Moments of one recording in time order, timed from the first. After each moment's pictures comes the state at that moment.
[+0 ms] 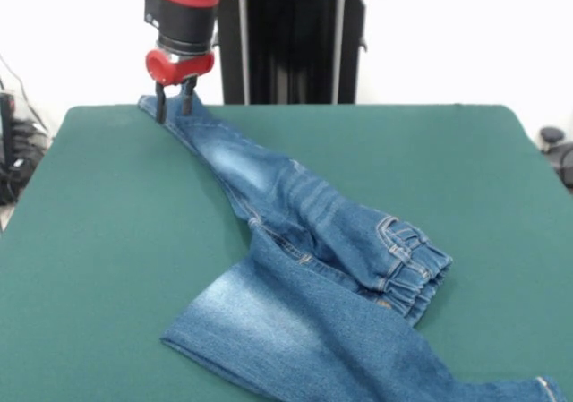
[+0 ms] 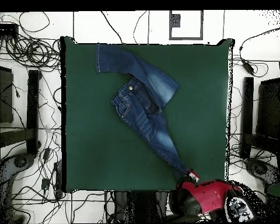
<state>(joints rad) -0.49 -0.51 -0.15 1.94 -1.03 0.02 1.27</state>
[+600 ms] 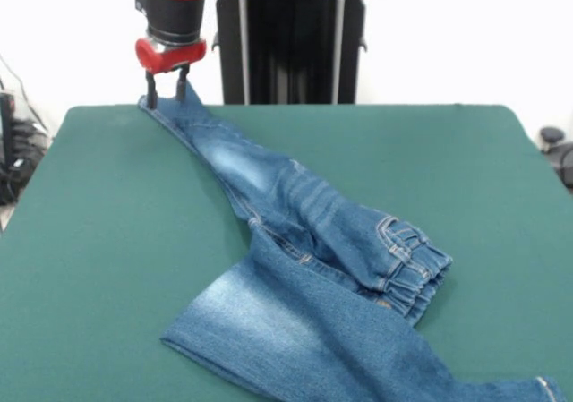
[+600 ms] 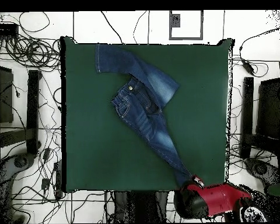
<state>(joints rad) -0.64 -0.59 -0.03 1.99 -1.03 0.20 1.27</state>
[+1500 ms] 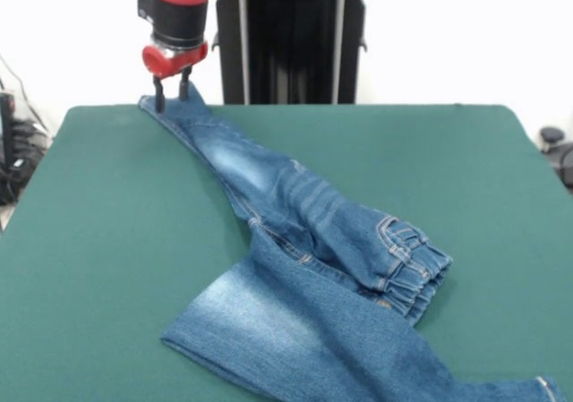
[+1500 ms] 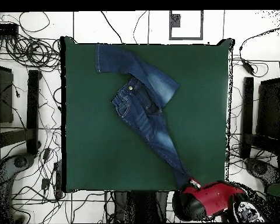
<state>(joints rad) -0.63 -0.55 0.00 1.99 -1.18 0.21 1.27</state>
